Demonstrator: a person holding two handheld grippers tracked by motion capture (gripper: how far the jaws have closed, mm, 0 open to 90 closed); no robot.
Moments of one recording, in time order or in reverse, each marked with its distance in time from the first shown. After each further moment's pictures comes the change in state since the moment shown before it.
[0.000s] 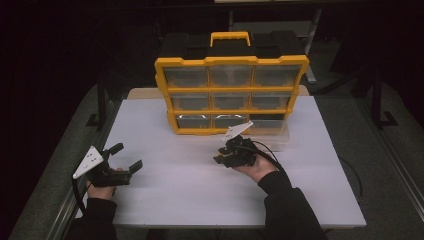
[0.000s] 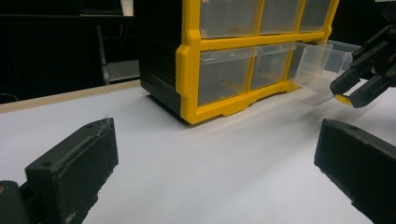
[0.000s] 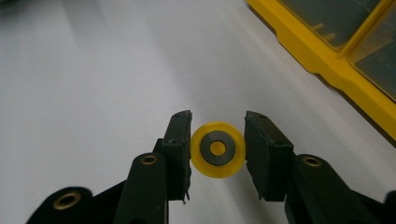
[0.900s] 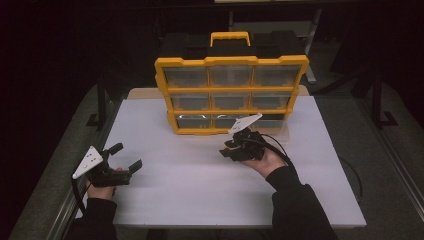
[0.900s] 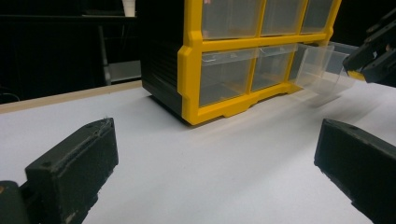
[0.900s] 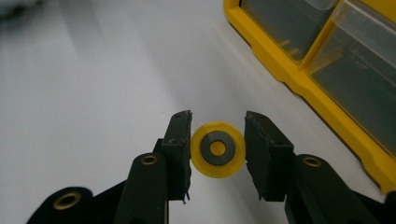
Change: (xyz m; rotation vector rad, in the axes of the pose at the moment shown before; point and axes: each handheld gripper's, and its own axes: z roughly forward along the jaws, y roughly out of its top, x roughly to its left) left arm 0.000 0.000 0.000 -0.003 0.006 -0.003; right arm -0.006 0.011 -0.034 -0.002 -0.046 -0.009
